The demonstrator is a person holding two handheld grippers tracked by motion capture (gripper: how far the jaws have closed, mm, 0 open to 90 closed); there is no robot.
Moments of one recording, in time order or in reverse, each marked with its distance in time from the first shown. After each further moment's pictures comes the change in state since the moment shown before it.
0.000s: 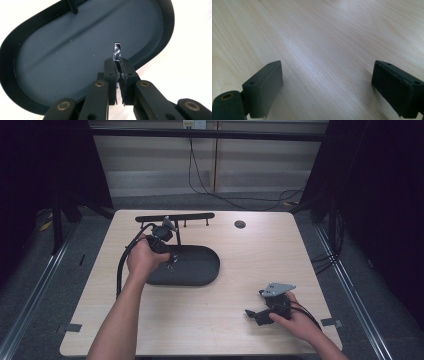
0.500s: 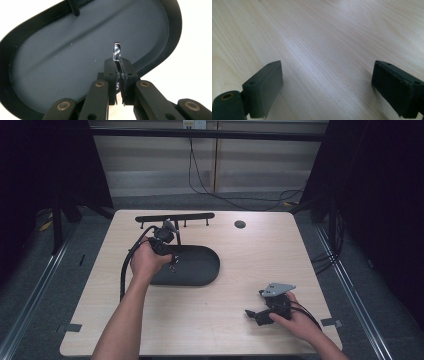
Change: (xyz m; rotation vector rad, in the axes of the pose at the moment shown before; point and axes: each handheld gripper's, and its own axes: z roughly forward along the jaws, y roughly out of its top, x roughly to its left) left arm 0.001 -0.001 0.015 -0.019 0.013 -0.019; right arm 0.000 0.000 0.000 0.001 0.000 0.002
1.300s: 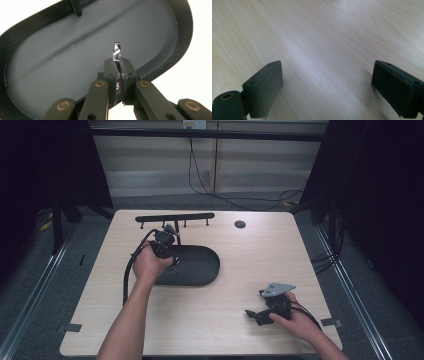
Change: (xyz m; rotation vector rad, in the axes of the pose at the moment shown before) left arm 0.001 -0.004 0.013 -0.033 0.018 -0.011; right arm 0.000 0.000 0.000 0.002 0.001 0.002
